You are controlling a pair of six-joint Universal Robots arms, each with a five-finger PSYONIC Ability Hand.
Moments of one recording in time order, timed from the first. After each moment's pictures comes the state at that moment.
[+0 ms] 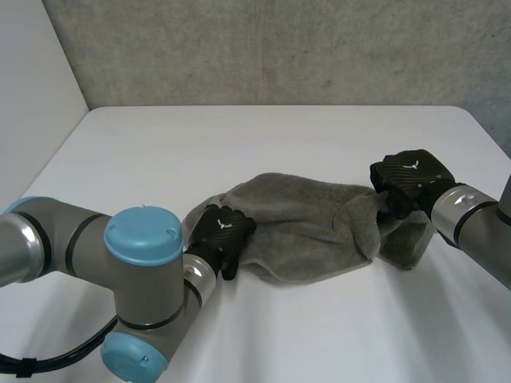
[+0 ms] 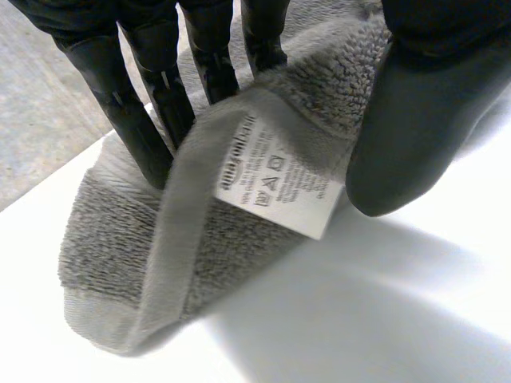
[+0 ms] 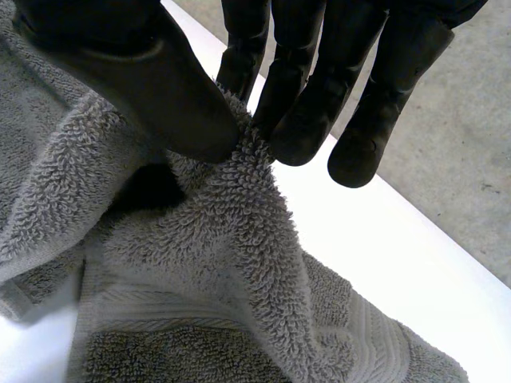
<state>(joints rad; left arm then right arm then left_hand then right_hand) 4.03 -2.17 -1.56 3.39 -1.63 3.45 1.79 -1.20 1.53 0.01 1.28 2.68 1.09 1.09 1.09 1.09 1.08 1.34 1.32 1.36 1.36 1.18</state>
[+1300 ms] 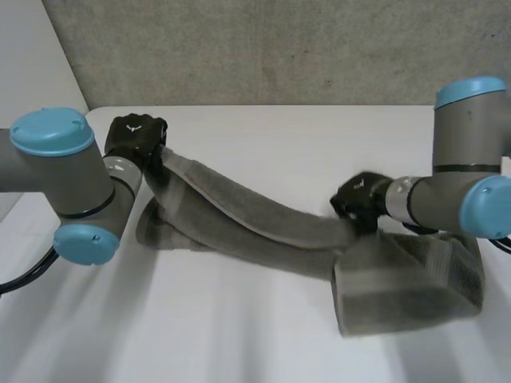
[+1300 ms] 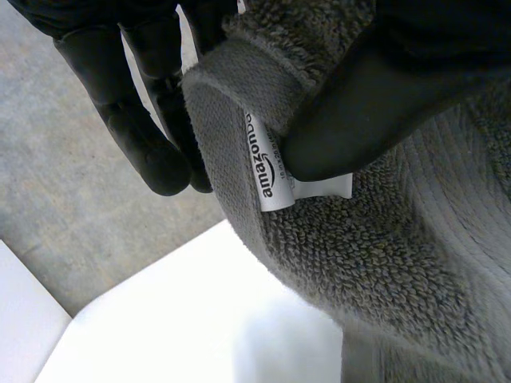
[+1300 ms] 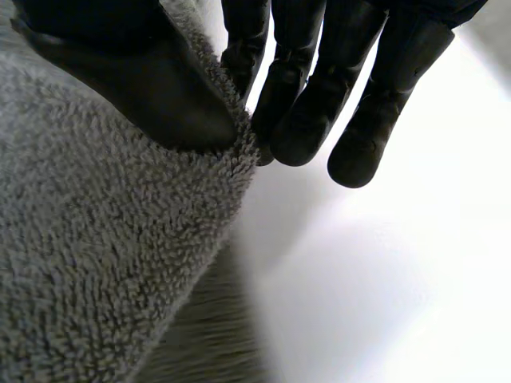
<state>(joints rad) 4.34 -2.18 -1.25 3.37 -1.65 3.37 1.90 -0.72 0.81 0.59 1.28 2.36 1.47 1.50 1.55 1.52 1.50 1.34 1.32 1.36 1.36 1.18</state>
